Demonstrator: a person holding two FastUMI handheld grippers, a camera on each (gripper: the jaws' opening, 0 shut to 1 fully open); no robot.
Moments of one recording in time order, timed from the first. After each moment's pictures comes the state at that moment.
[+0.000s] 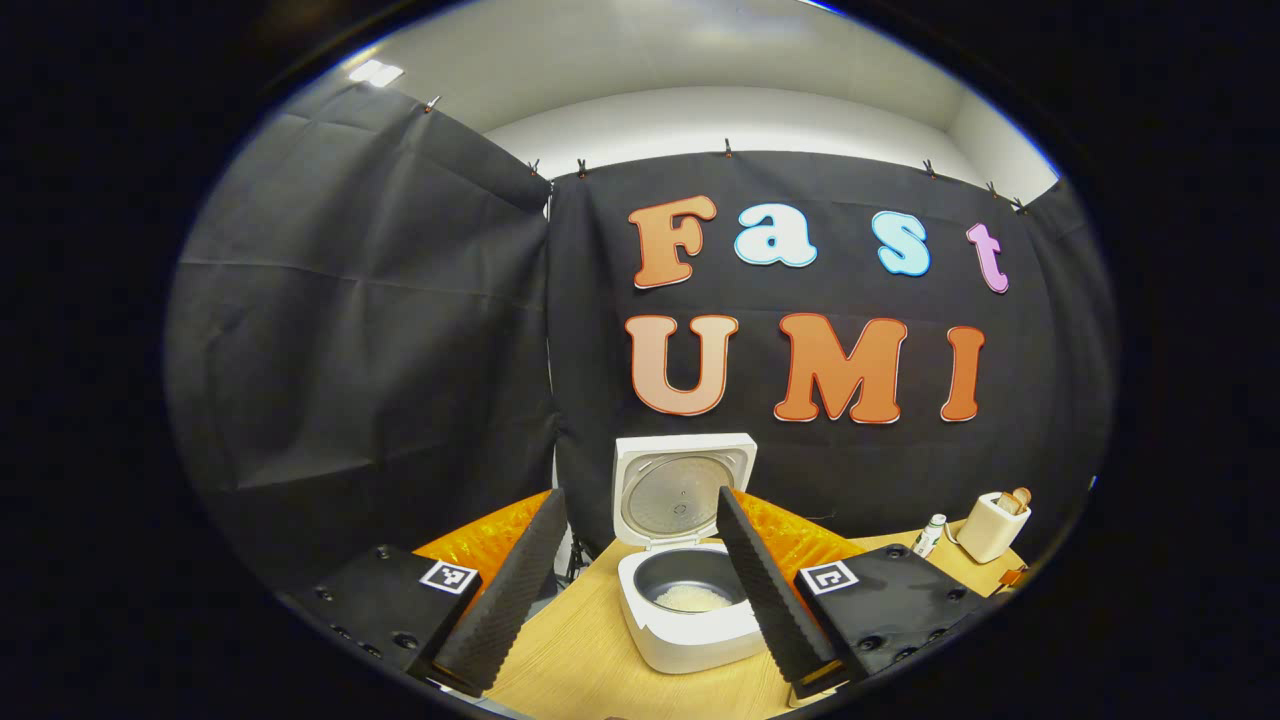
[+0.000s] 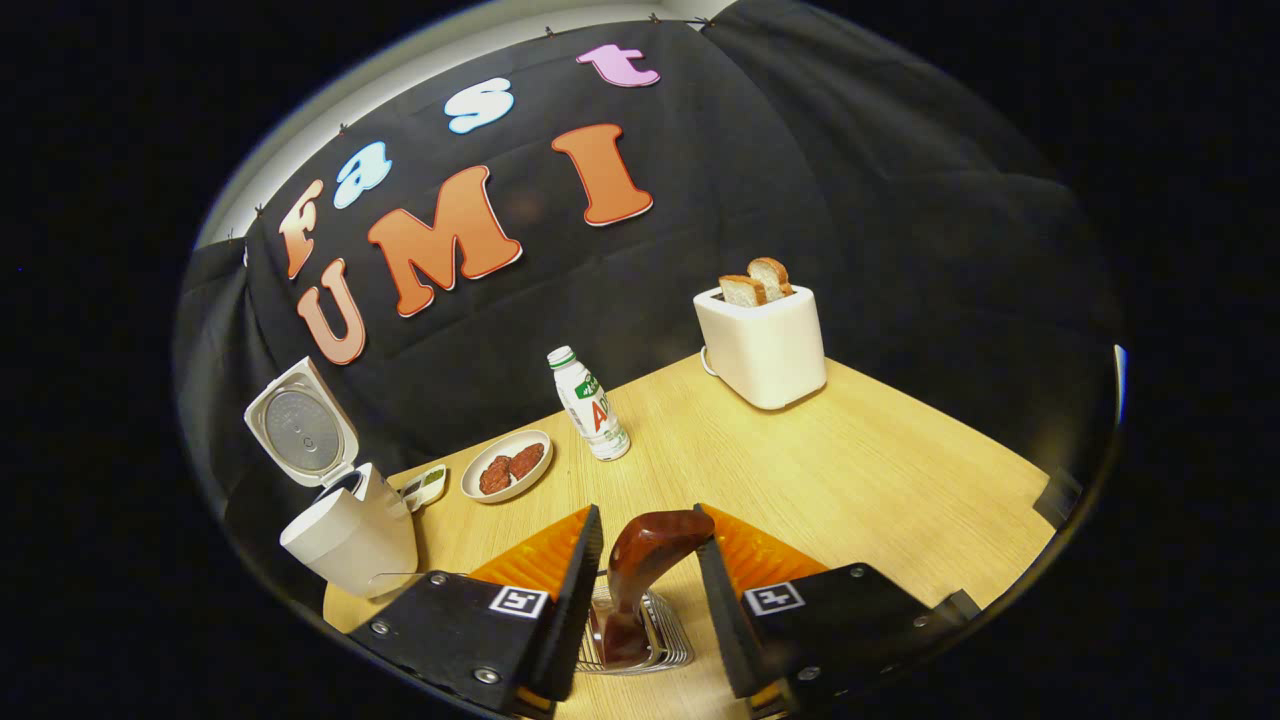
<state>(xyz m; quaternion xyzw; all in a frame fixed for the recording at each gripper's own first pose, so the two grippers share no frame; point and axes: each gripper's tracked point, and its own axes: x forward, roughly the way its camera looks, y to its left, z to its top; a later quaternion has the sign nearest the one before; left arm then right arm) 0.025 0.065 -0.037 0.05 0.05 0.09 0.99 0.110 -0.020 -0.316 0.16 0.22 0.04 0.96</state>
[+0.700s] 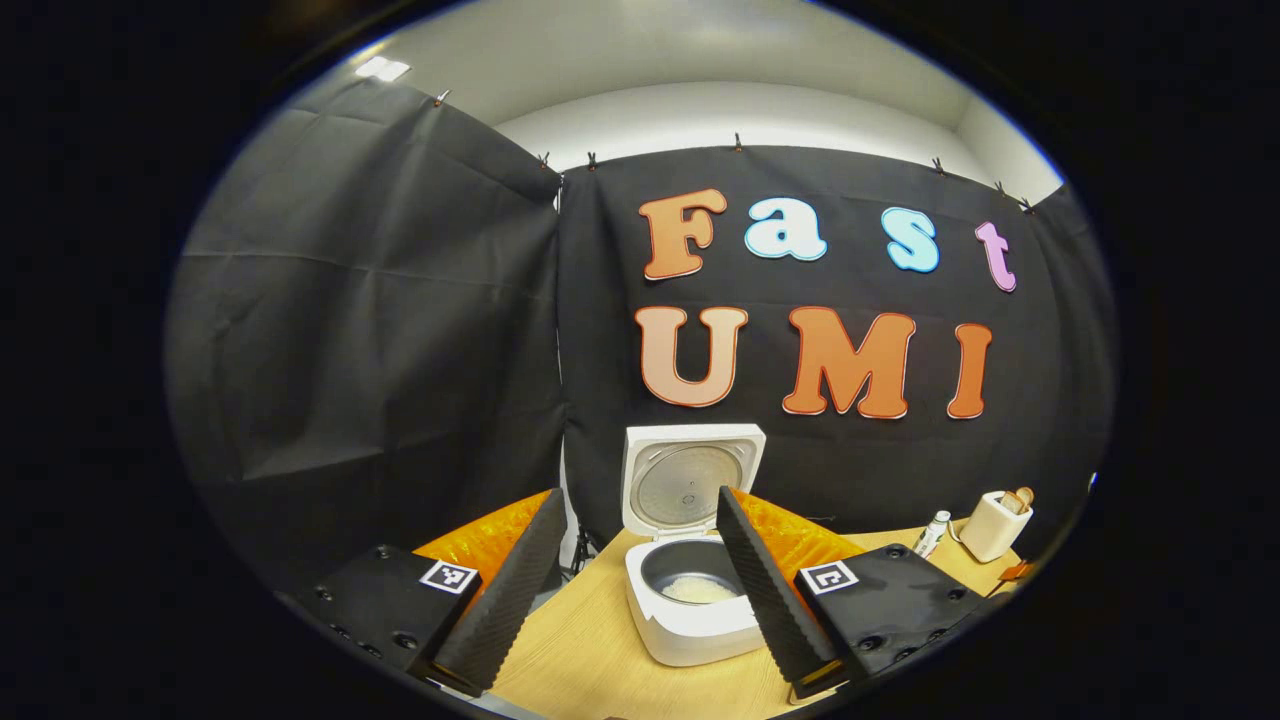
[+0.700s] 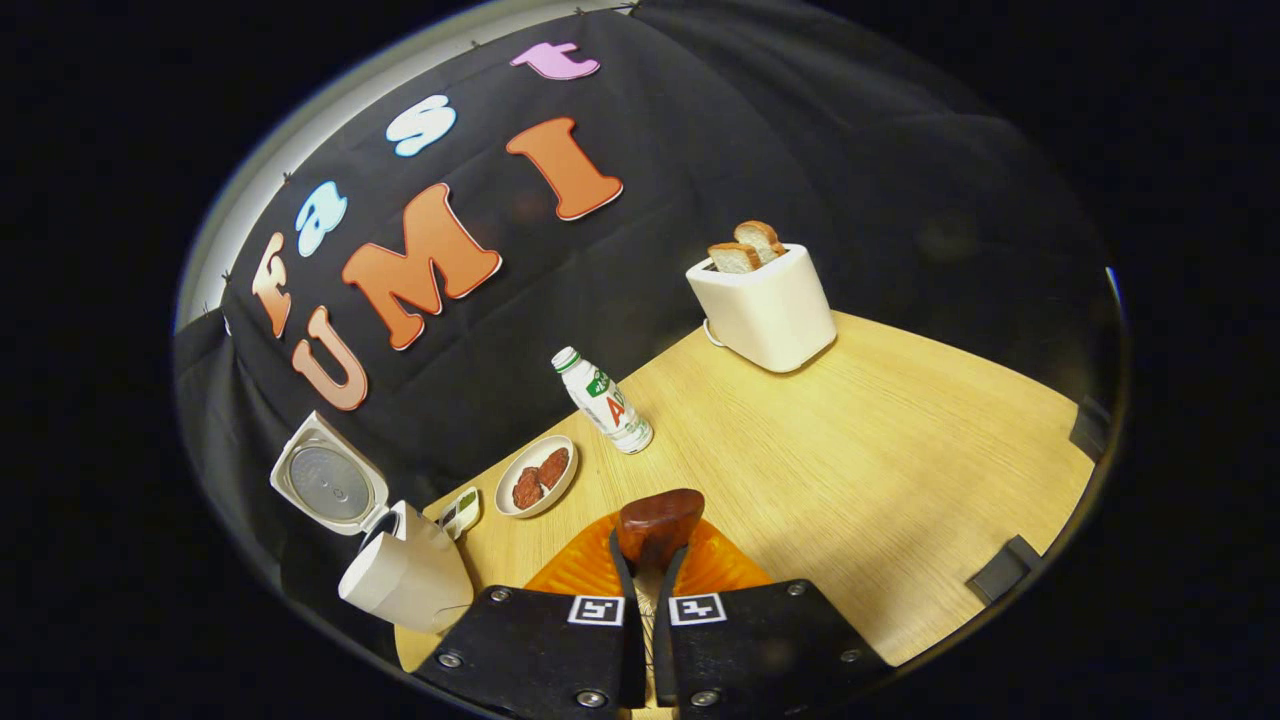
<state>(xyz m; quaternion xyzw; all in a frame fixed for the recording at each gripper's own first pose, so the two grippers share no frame) 0.015 0.068 -0.041 0.04 0.06 0.10 0.99 0.110 0.003 -0.294 0.23 0.23 0.02 0.95</state>
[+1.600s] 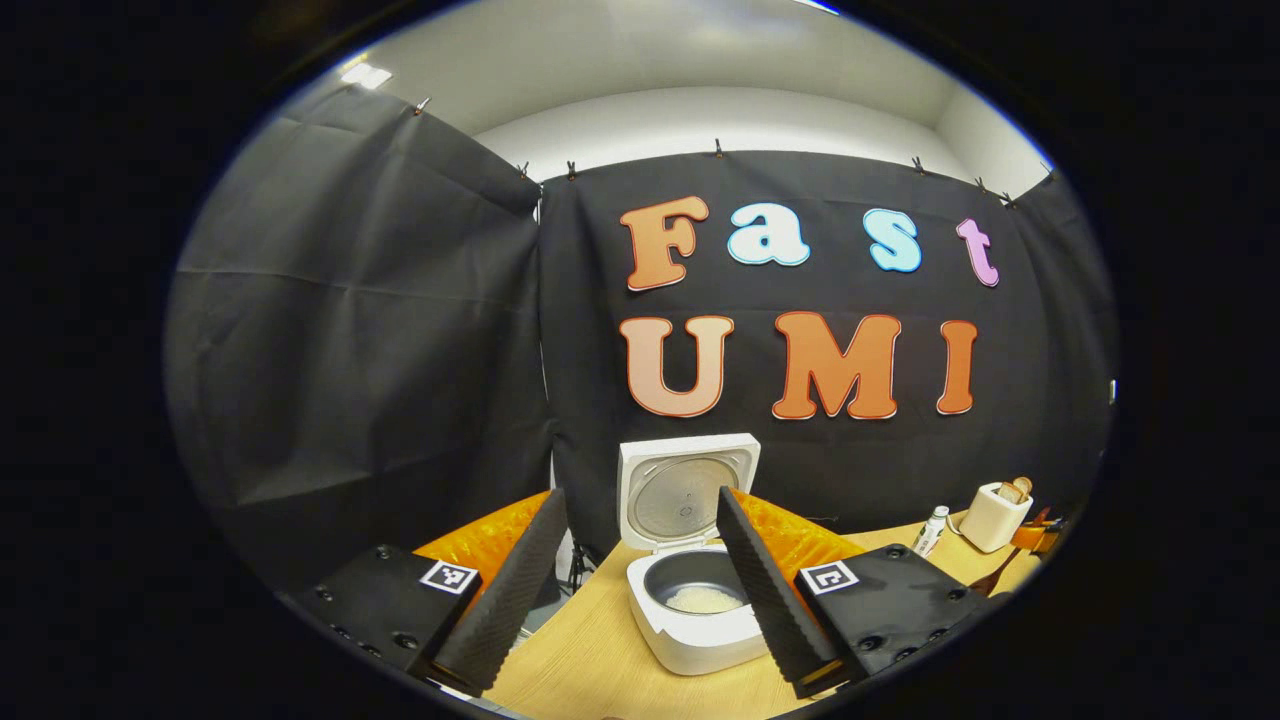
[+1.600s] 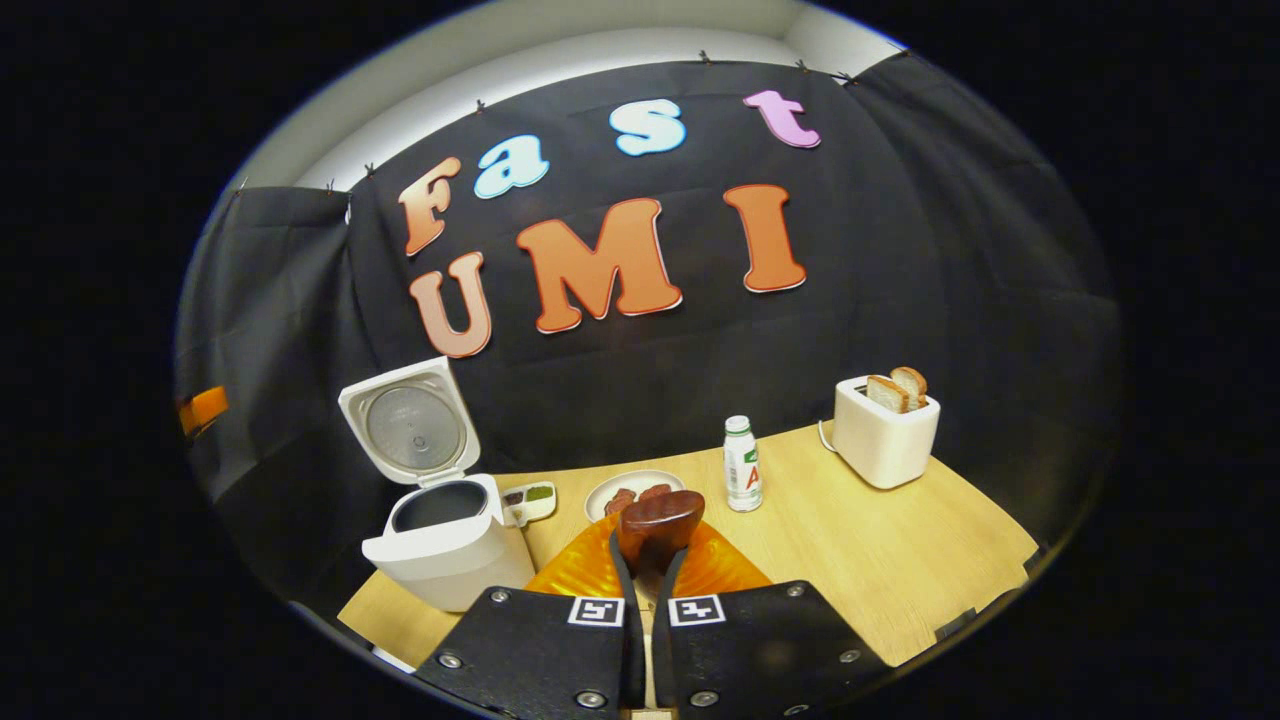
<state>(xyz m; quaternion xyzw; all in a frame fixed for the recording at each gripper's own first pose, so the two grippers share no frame) 0.033 0.080 -0.031 0.06 0.05 0.07 0.99 0.063 0.154 -0.181 0.05 0.14 0.15 0.98</state>
